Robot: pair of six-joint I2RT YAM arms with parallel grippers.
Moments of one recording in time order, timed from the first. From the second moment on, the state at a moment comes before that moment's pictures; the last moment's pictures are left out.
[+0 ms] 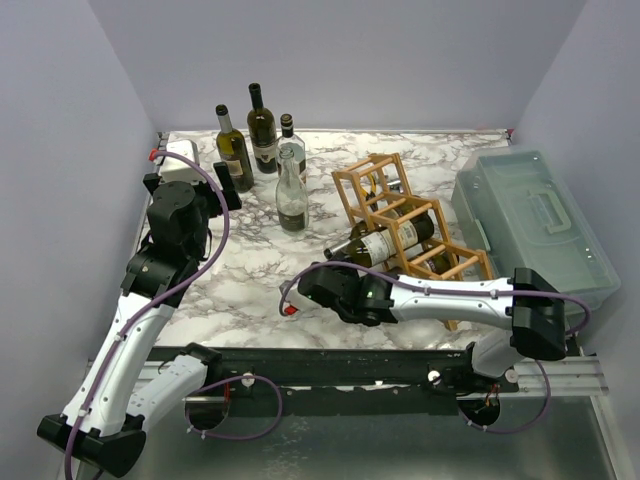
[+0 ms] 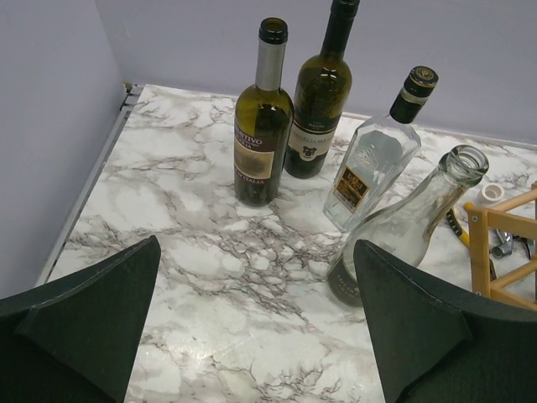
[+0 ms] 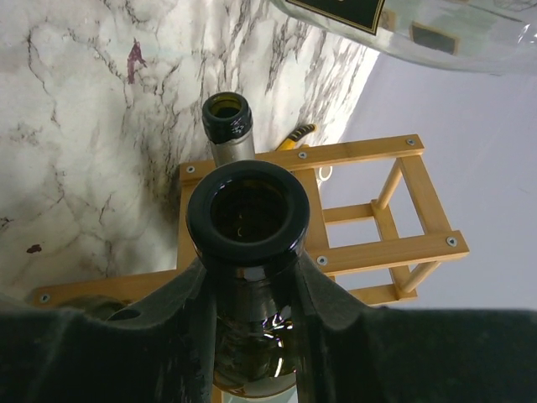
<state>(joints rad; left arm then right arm) -0.36 0.86 1.09 -0.38 -0.44 -0.18 1.29 1.56 1.12 -0.46 0.72 -0.97</state>
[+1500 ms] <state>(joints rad) -0.38 0.87 1.09 -0.38 -0.45 -0.18 1.10 1.48 1.04 -0.38 0.52 -0.96</state>
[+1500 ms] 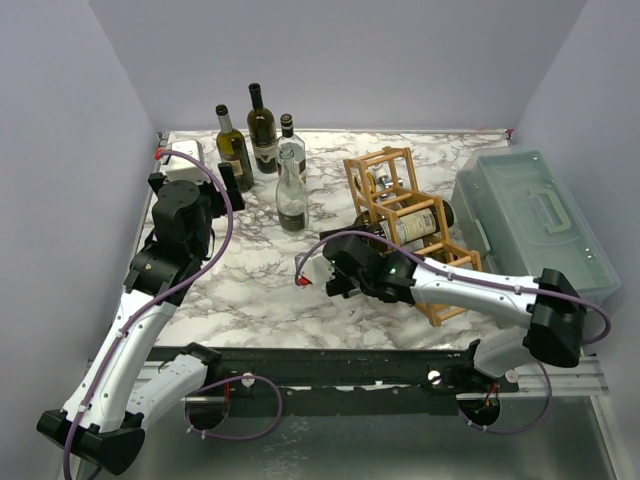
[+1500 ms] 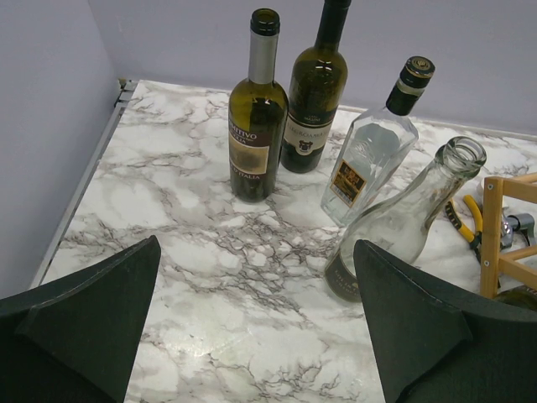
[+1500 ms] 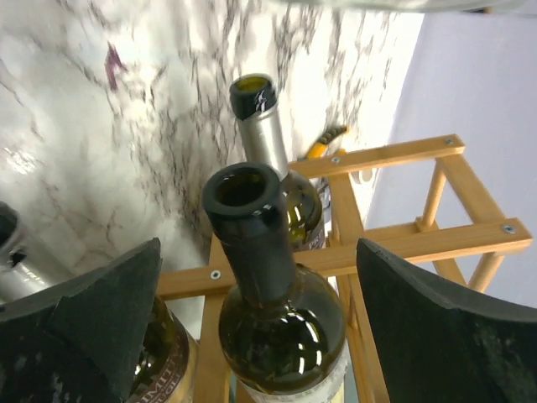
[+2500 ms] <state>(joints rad) -0.33 0.88 1.09 -0.38 -0.46 -0.18 0.87 1.81 1.55 0.15 0.41 0.23</state>
